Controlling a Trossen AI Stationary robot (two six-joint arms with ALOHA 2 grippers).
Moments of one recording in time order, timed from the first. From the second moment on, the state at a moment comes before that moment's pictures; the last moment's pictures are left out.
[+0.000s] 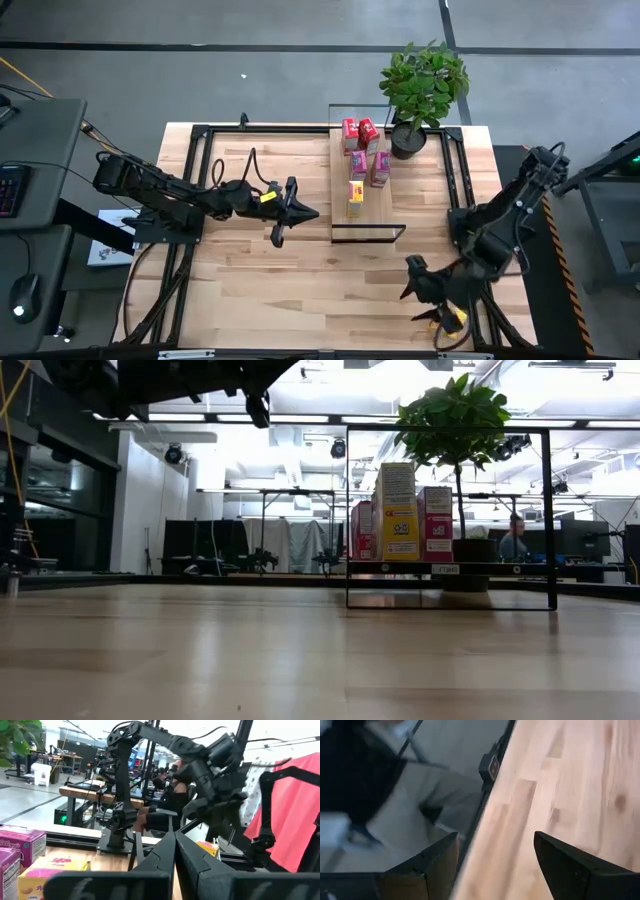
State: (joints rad) left arm -0.07 1.41 0.58 0.99 0.07 -0.21; right arm 0.86 1.26 1.07 -0.54 0.17 0.49
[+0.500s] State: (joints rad) left arm -0.07 1.41 0.58 1.04 0.05 -0.13; right arm 1.02 1.47 1.33 -0.93 -0.05 1.84
